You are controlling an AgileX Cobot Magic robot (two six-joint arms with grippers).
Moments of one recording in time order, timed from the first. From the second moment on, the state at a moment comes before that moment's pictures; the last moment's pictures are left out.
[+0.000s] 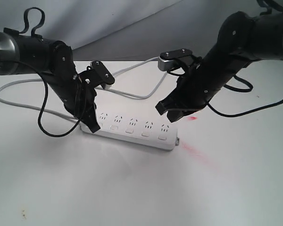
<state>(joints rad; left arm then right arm) -0.40 2.06 -1.39 -0.05 0.73 0.65 0.53 1.91 -1.35 0.40 0.83 -0.46</state>
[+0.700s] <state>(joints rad) -0.40 2.07 -1.40 -0.02 0.71 0.61 0.53 1.97 -1.35 0.44 0.83 -0.46</state>
